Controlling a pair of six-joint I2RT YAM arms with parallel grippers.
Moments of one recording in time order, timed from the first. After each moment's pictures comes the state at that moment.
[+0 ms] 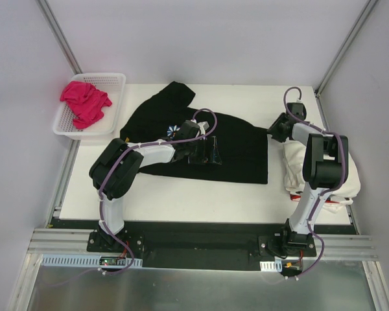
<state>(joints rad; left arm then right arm) -0.66 1.92 1.15 -0.01 0.37 -0.66 -0.04 1.96 1.25 -0.19 -0.06 0.62</state>
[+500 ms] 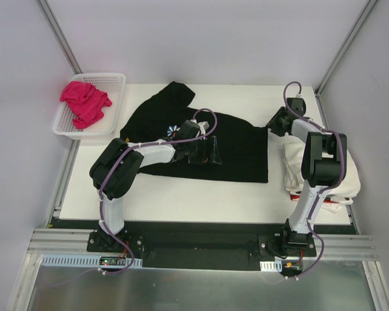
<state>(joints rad) -0.66 1.93 1.15 -0.01 0.37 -0.66 -0.03 1.99 1.33 -0.18 -0.07 0.62</state>
